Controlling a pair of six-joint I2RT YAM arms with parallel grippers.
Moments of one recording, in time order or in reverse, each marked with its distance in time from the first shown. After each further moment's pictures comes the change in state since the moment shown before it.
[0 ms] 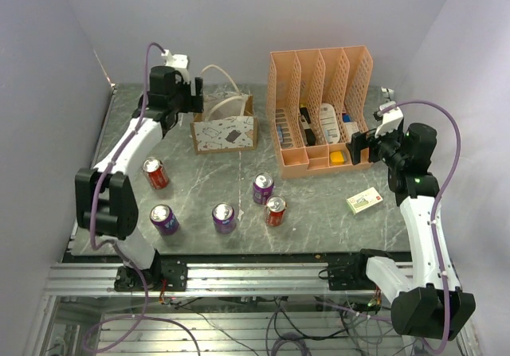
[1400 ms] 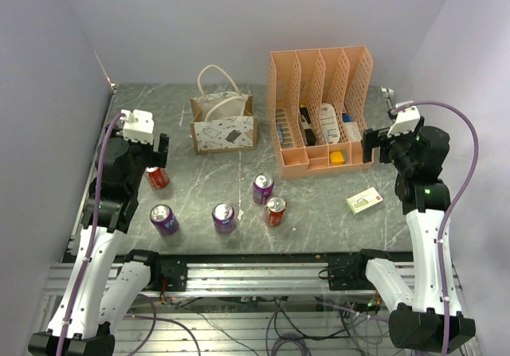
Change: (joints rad) left arm 0.036 -0.892 -0.480 -0.188 -0.175 0.261; right arm 0.002 -0.099 0.086 -0.127 0.204 0.027
